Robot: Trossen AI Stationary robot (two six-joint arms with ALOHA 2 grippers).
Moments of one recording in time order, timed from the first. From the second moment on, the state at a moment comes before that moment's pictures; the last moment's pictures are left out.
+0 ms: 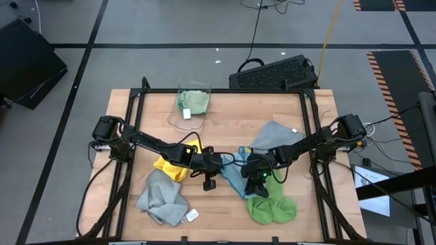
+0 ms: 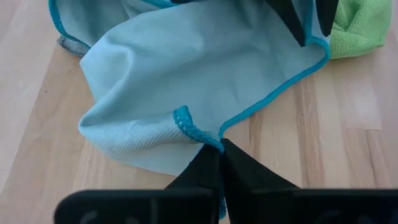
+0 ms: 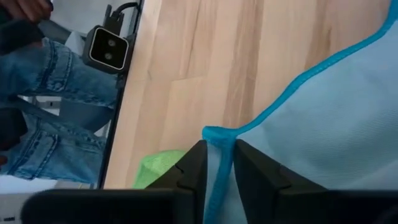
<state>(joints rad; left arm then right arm) -0.21 1.79 1.08 -0.13 -0.05 -0.29 0.22 1.65 0.66 0.22 -0.52 0.47</state>
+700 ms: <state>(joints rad) -0.19 1.79 1.08 -0.13 -0.05 -0.29 0.27 1.82 0.66 0.52 -0.58 0.59</state>
